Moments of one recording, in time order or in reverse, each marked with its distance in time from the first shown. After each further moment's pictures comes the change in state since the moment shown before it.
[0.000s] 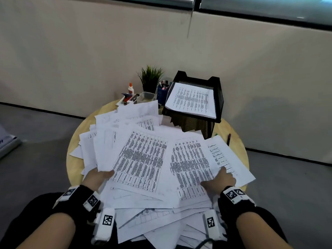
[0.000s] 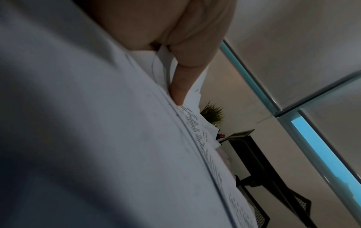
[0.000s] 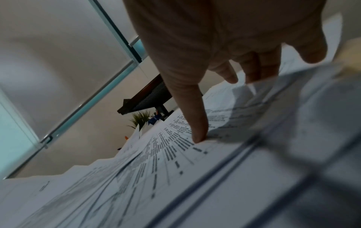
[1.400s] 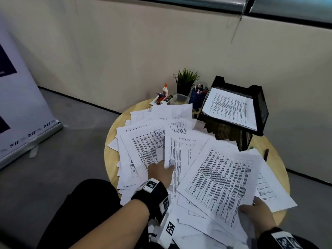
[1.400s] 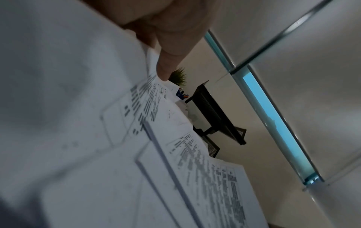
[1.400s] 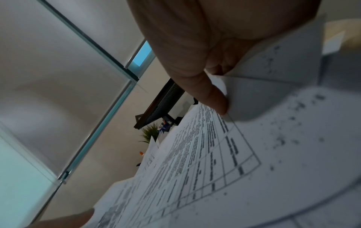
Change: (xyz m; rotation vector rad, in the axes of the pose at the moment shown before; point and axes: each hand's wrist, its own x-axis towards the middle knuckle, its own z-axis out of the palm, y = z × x) left_hand -0.029 0.004 0.093 0.400 0.034 0.084; right_hand -0.031 0.014 0.011 0.525 -0.081 -0.065
